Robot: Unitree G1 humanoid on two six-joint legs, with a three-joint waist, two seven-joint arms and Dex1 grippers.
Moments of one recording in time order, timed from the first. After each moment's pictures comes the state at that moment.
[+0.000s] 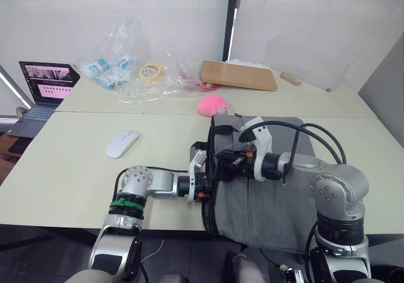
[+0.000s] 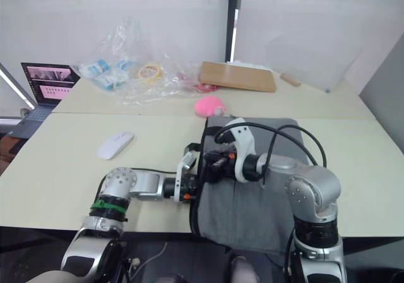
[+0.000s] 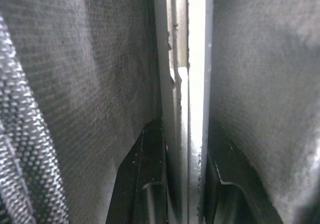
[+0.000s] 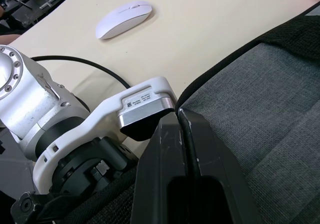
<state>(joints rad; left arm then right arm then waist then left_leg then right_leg) -0.66 0.17 0.05 0.42 -1.25 1.46 -0.33 -0.56 -0.36 -0.07 -0.48 0.72 1.32 0.37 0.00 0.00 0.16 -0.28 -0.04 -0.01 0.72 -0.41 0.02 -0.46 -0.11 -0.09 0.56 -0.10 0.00</state>
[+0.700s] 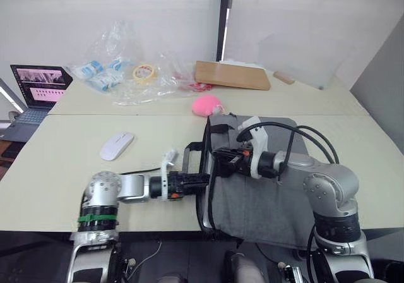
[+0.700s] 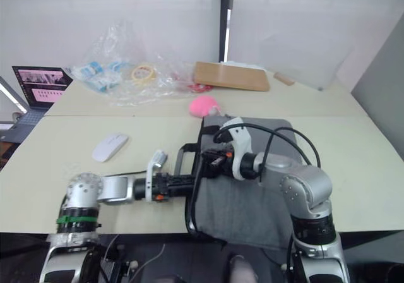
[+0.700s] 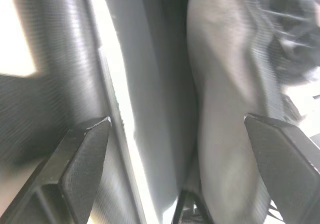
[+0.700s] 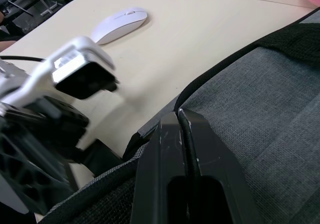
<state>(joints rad) -0.49 0.36 0.27 0.11 -1.22 1.58 -0.38 -0.56 -0.38 0.00 -0.39 0.69 1.19 0.42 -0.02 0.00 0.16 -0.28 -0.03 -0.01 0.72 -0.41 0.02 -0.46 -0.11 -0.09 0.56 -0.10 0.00</state>
